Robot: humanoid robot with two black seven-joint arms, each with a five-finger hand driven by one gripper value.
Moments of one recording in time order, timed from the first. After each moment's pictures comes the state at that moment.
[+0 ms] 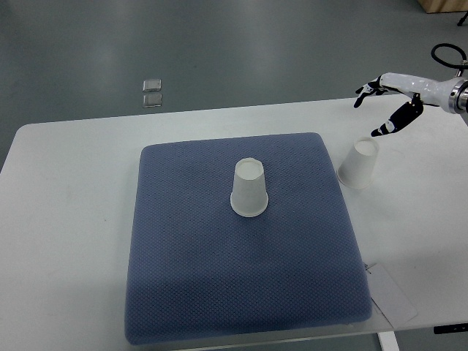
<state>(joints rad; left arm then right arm) -0.02 0.00 -0.05 -0.17 0.05 0.18 -0.05 0.99 -0.72 0.38 0.94 -1.29 0.28 0.22</state>
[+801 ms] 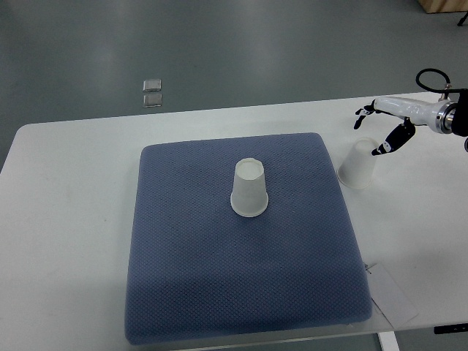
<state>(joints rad) -0.02 0.00 -0.05 -0.17 0.05 0.18 -0.05 1.00 -0.66 0.20 0.87 -1.31 0.16 0.22</state>
